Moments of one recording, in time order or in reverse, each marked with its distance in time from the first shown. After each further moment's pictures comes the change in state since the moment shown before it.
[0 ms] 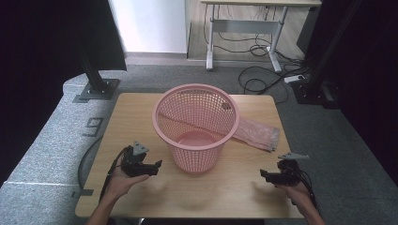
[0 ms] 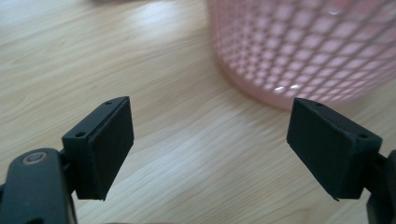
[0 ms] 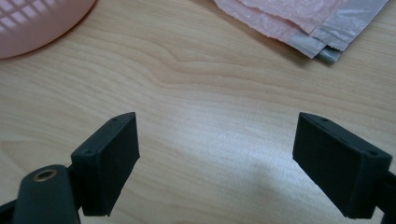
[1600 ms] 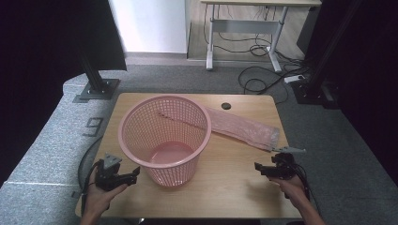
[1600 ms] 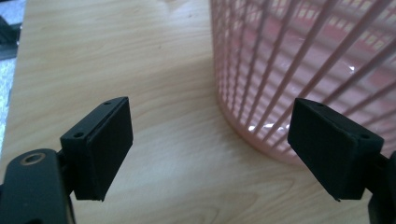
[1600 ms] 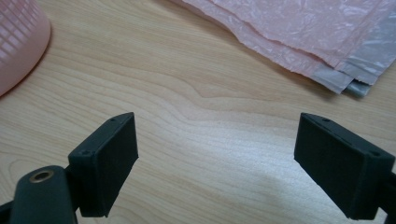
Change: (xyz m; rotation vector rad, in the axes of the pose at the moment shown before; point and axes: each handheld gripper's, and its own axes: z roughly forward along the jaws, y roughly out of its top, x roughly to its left) left arm 0.018 -0.043 -0.052 -0.057 0.101 -0.155; right arm 0.008 0.021 0.006 -0.045 0.060 0.046
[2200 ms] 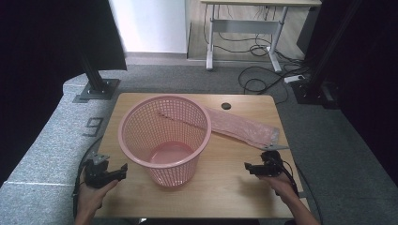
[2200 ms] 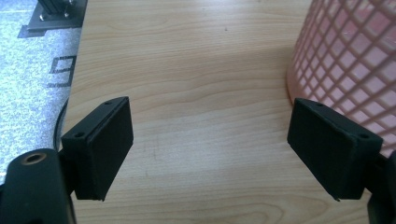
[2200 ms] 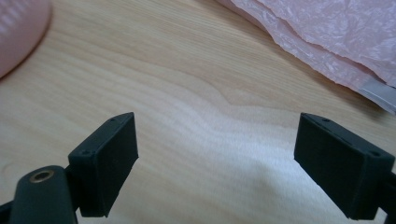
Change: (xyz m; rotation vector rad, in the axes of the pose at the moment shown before) left arm 0.035 -0.013 0.007 0.030 0.136 -0.119; right arm 0.026 0.011 0.025 0.062 -0.015 -0.072
